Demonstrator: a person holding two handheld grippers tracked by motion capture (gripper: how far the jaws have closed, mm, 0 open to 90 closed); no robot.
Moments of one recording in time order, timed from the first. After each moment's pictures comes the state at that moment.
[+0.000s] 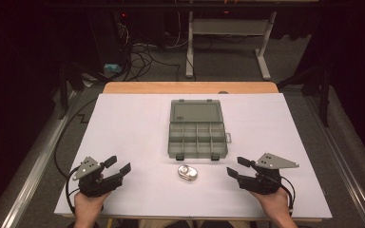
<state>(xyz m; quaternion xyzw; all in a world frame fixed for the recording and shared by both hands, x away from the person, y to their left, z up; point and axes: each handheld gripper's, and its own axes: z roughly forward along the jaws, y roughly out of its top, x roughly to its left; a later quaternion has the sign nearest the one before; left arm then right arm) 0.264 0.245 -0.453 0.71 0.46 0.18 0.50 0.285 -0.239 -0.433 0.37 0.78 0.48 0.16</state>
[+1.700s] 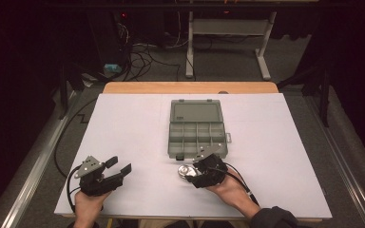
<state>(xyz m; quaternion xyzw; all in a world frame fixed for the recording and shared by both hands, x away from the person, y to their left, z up) 0.268 0.245 -0.455 0.72 0.46 0.17 0.49 0.324 -0.108 -0.442 0.27 0.90 0.32 0.07</state>
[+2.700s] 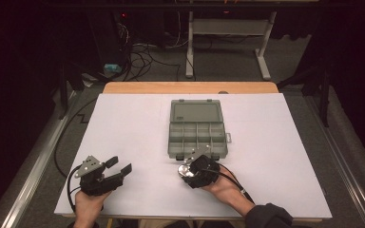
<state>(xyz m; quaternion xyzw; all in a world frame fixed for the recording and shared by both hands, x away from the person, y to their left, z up) 0.269 0.245 -0.455 0.72 0.46 0.16 0.49 0.330 -0.090 -0.454 0.25 0.93 0.27 0.09</state>
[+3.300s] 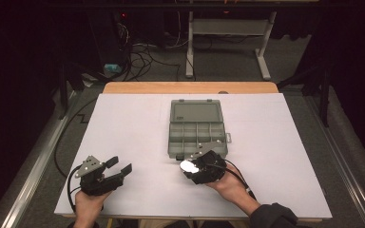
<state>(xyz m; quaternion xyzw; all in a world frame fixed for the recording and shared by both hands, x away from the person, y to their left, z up) 0.269 0.245 -0.455 0.72 0.46 0.16 0.49 0.331 -0.106 -0.431 0.26 0.91 0.32 0.08</state>
